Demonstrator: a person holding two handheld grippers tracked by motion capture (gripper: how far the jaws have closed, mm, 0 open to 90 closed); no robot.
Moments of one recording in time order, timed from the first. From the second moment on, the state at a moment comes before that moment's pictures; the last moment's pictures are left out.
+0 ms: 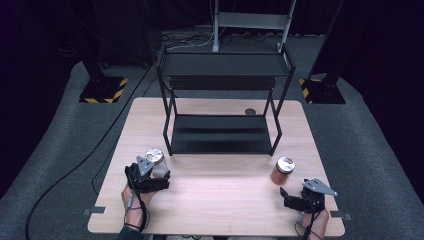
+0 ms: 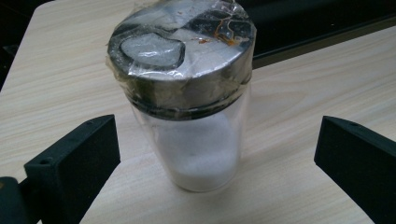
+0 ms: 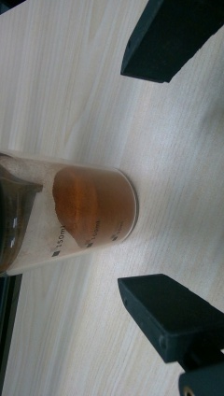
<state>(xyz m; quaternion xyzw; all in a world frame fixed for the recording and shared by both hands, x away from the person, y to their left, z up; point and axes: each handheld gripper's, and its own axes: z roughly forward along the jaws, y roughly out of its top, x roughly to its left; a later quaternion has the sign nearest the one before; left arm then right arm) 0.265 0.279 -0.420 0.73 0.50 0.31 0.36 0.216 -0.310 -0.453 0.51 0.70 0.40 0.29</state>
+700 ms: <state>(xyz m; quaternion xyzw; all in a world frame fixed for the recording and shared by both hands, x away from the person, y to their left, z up) 0.288 0.284 -0.430 0.72 0.52 0.29 0.36 0.215 -0.311 -0.453 0.51 0.70 0.40 0.29</state>
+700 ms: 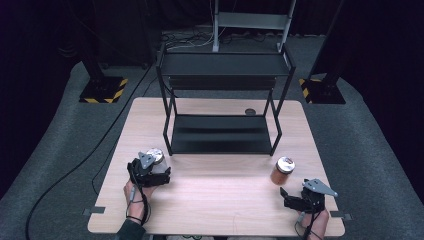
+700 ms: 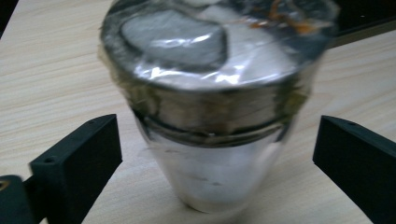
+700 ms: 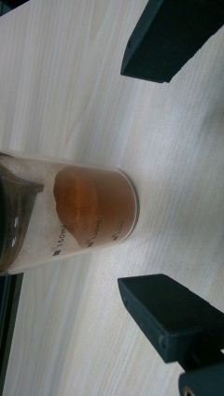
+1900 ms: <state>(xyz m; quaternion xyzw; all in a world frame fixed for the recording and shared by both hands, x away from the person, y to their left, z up) 0.292 0.289 -0.439 0.71 0.52 0.28 0.38 0.215 -0.310 -0.453 0.51 0.70 0.40 0.29</state>
